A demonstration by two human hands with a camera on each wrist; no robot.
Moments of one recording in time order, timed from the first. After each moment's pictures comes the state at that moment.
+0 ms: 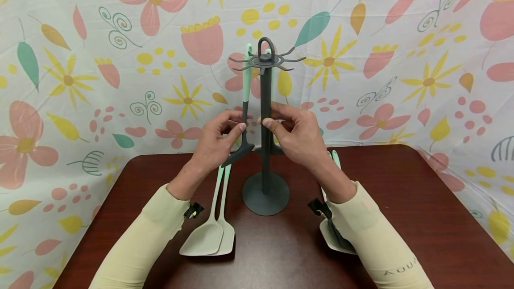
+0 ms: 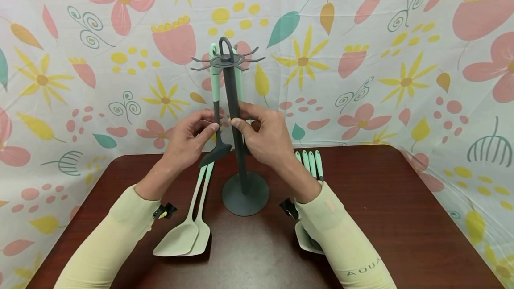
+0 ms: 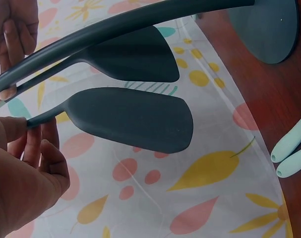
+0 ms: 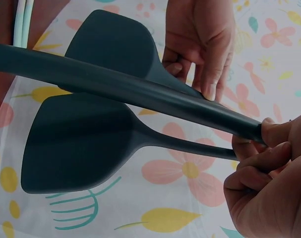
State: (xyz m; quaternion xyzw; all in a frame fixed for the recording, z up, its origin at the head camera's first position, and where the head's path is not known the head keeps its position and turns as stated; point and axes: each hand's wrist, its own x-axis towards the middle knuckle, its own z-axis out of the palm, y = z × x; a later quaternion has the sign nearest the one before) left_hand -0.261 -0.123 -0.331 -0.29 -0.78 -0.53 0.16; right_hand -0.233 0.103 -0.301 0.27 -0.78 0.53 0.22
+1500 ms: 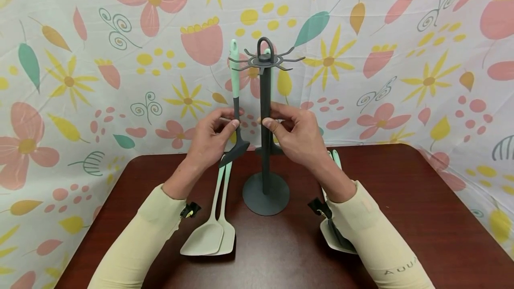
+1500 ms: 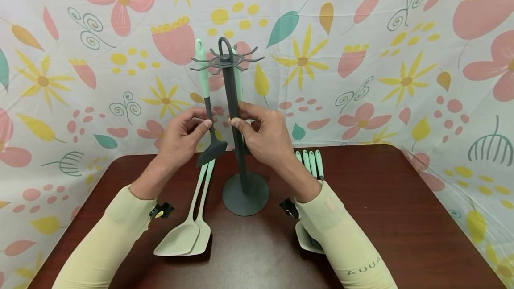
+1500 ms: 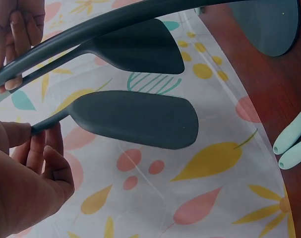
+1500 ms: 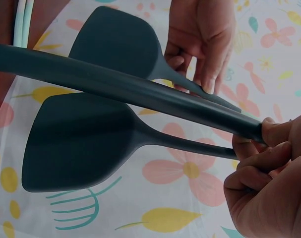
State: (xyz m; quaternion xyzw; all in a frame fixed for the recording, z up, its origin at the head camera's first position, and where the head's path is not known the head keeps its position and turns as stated) left_hand -0.261 -0.132 -0.327 -0.26 -0.77 -0.55 0.16; right_hand -0.234 0.103 -0.301 0.27 -0.77 0.53 0.21
